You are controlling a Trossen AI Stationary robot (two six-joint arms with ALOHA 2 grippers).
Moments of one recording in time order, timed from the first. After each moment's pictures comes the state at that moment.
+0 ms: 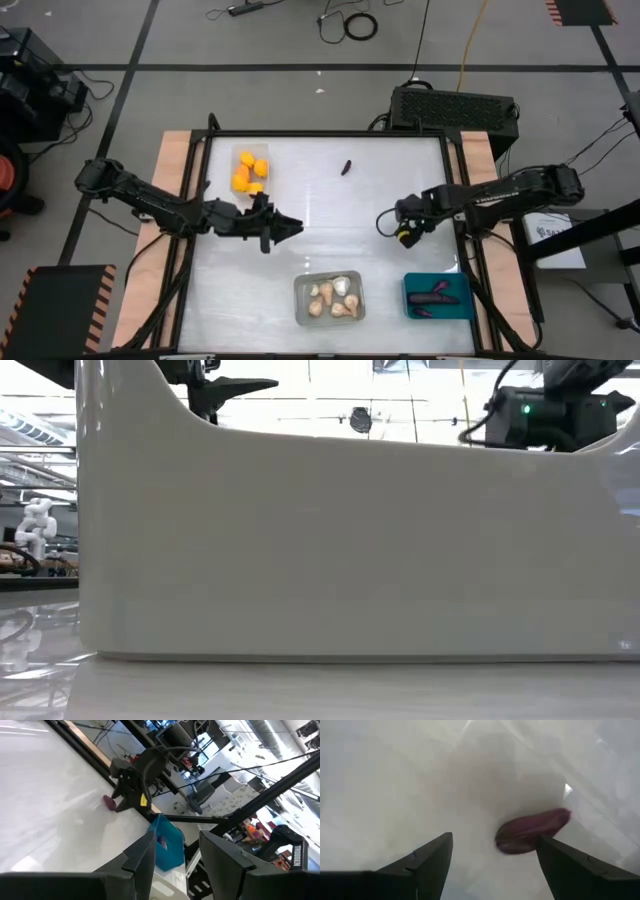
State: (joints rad) left arm -0.26 1.21 0.55 0.60 -0.27 -0.83; right arm 0.00 1.20 0.62 -0.92 -0.04 0.96
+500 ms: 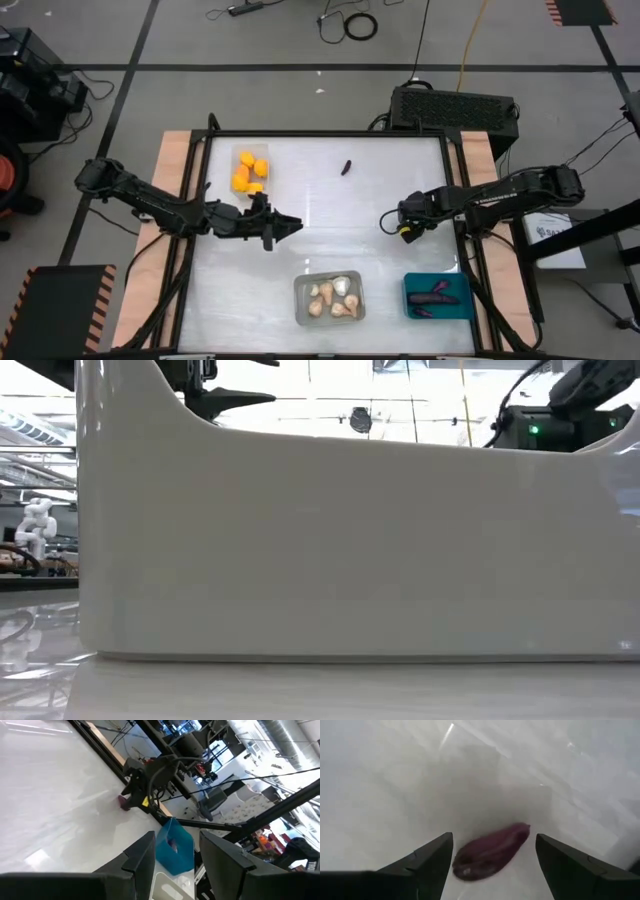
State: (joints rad) left arm -0.28 1.21 0.56 0.56 -0.35 -0.89; right arm -0.01 1.20 0.54 -0.89 0.08 1.04
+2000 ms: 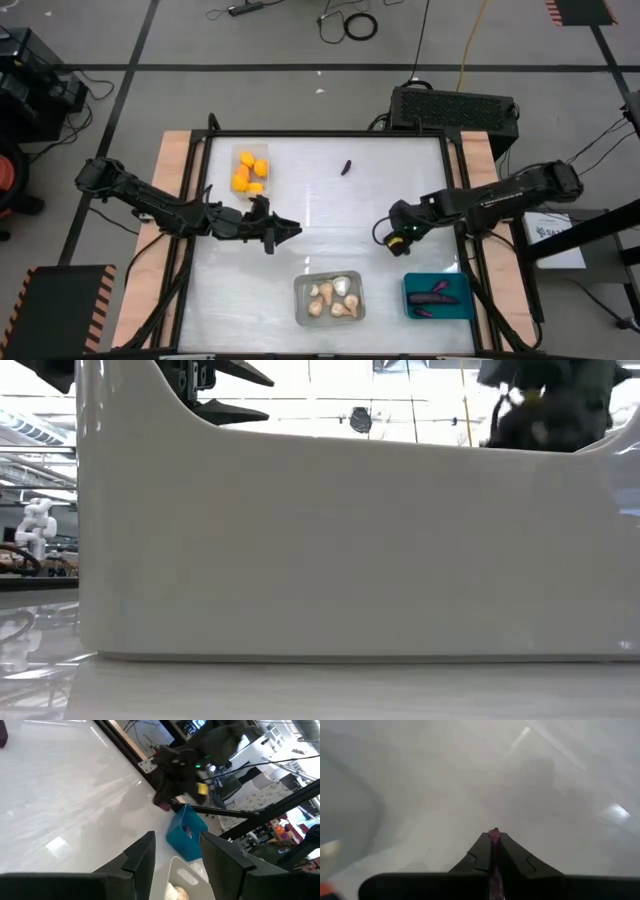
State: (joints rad) left arm -0.30 1.21 0.56 0.46 -0.35 -0.91; right arm 0.15 1.20 0.72 -0.75 -0.09 1.08
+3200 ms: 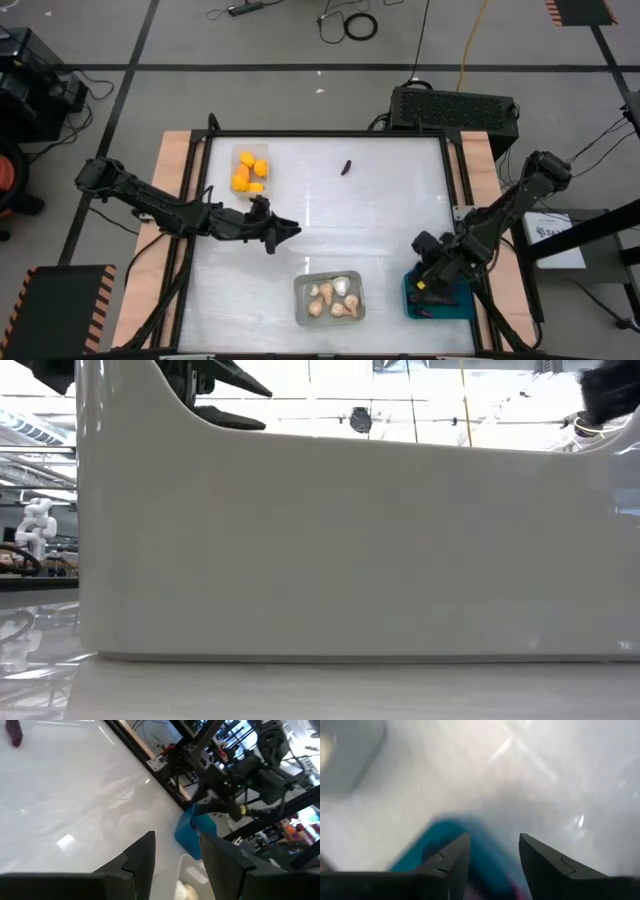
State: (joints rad) left arm -0.30 1.21 0.56 0.41 -0.38 -0.91; right arm 0.73 1.24 0.85 -0.98 0.19 1.56
